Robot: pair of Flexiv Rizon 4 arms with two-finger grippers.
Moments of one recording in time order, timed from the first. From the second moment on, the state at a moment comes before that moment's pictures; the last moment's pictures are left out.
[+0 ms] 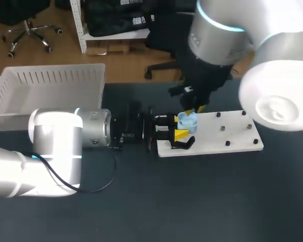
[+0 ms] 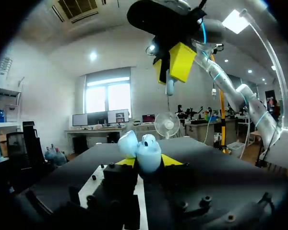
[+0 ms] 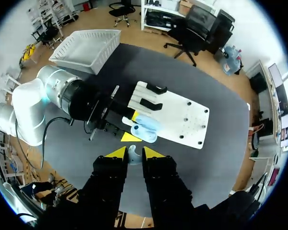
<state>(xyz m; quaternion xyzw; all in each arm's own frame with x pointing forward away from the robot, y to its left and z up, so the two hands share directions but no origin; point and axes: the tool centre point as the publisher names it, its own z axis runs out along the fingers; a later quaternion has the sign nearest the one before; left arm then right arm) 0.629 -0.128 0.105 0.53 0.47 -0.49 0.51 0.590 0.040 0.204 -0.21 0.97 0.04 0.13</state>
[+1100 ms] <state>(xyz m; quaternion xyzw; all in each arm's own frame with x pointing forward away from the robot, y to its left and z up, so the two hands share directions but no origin) 0.629 -0.128 0.105 0.53 0.47 -0.49 0.51 0.609 0.053 0.173 -0.25 0.96 0.00 0.10</state>
